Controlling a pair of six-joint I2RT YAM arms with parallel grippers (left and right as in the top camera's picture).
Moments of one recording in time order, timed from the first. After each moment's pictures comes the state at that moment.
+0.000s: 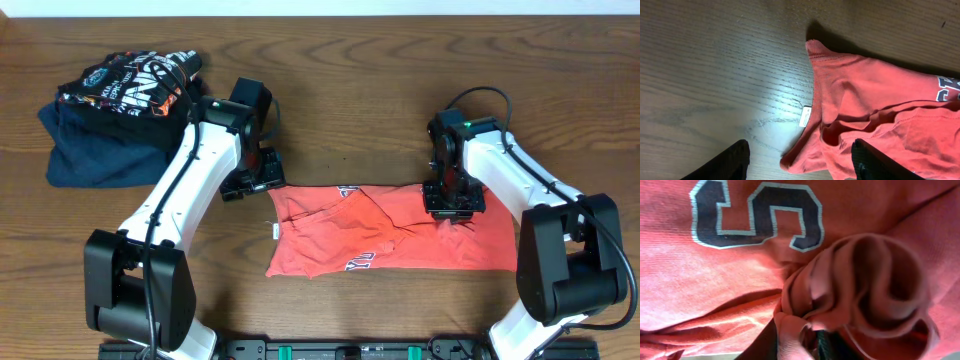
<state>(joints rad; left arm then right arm) -0.27 1.73 1.35 -1.20 0.08 -0.50 0.23 1.83 1.17 -1.13 -0.02 0.27</state>
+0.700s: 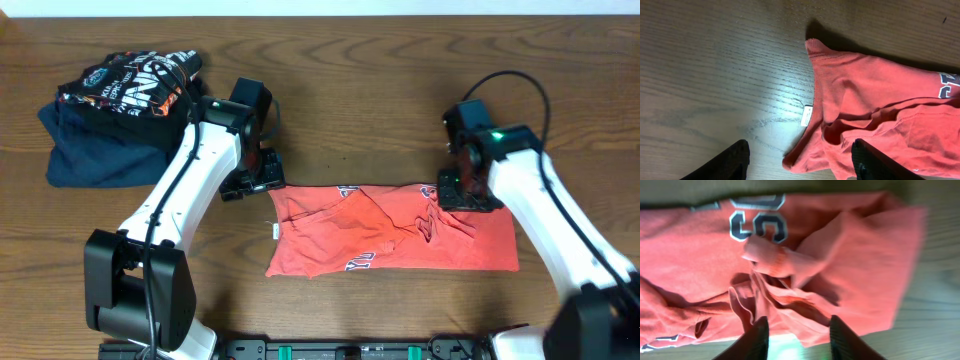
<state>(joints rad) -0.27 1.73 1.35 -1.20 0.08 -0.48 0.24 1.54 1.17 -1.15 0.11 0.33</state>
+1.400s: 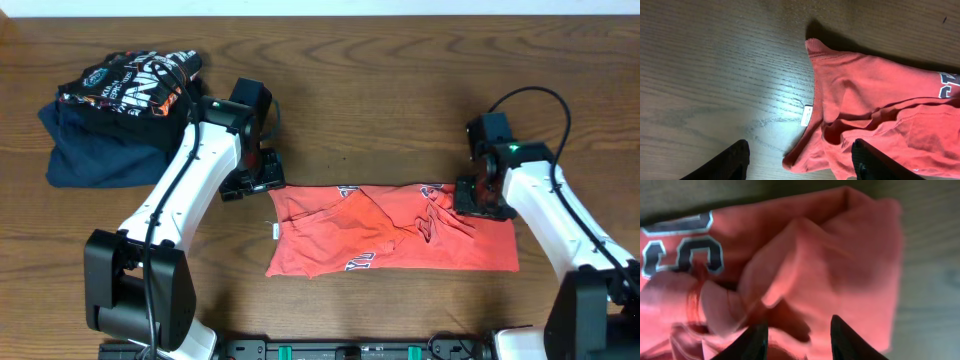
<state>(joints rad) -0.27 1.73 1.35 -1.20 0.08 -0.48 0.12 1.58 1.00 -0.93 0.12 0.34</state>
